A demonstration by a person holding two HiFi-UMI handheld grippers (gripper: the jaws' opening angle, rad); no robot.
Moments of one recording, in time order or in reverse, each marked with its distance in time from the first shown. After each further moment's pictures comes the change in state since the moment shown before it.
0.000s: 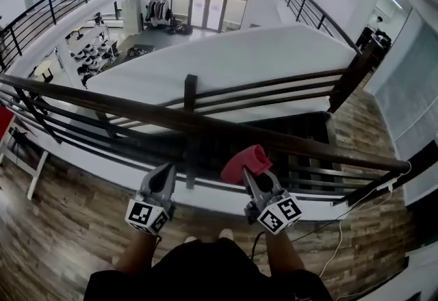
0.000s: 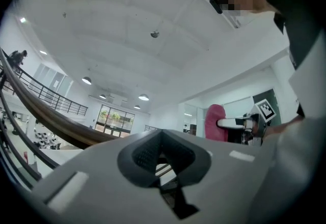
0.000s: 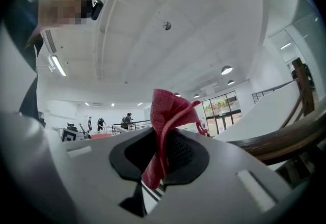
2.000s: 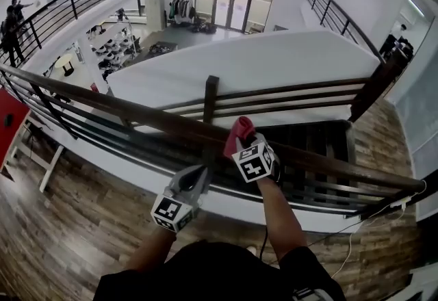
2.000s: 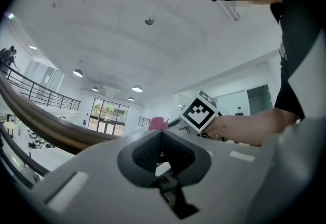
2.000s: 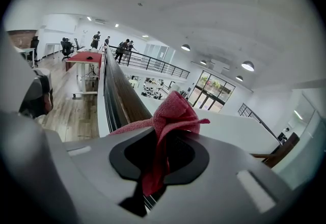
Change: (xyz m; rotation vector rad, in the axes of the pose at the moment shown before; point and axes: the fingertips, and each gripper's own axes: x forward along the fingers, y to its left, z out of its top) left arm 0.061 -0.023 -0.021 0.027 0.110 -0.079; right arm 0.173 -0.088 -0.075 -0.518 0.709 -0.171
